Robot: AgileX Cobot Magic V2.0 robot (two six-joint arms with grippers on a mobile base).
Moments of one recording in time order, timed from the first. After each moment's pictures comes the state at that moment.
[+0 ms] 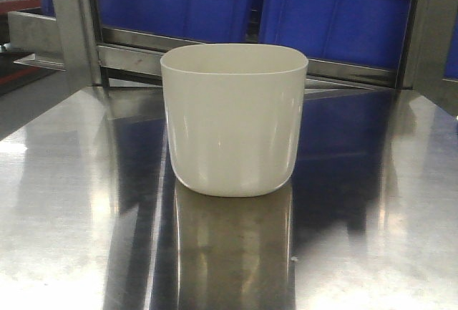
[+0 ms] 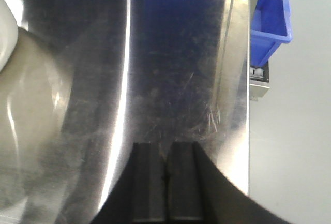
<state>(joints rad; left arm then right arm) -0.08 -0.01 0.01 0.00 0.16 0.04 -0.01 0.58 -0.30 0.30 0.42 -0.23</state>
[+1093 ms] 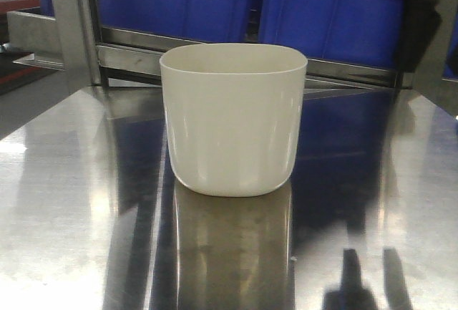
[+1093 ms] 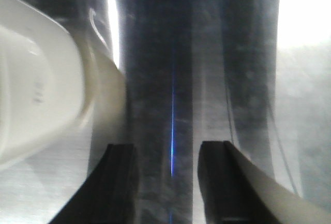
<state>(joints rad) -0.08 -0.01 0.01 0.00 0.16 0.04 0.50 1.39 -1.19 -0.12 1.02 0.67</state>
